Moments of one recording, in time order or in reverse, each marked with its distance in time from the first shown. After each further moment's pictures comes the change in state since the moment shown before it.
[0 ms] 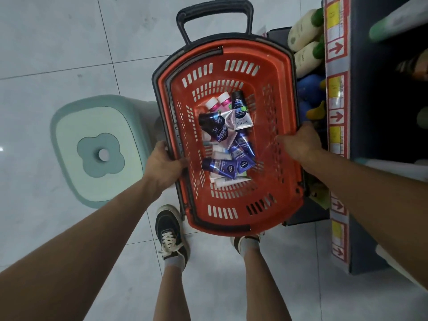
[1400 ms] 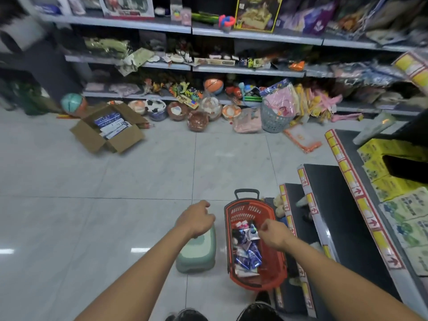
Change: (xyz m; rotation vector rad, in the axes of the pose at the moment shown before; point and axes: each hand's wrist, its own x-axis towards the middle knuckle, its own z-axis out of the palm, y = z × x) left_hand -0.505 0.101 -0.275 0.466 0.170 0.483; right_hand -0.542 -0.155 -0.154 -0.550 -0.069 -0.529
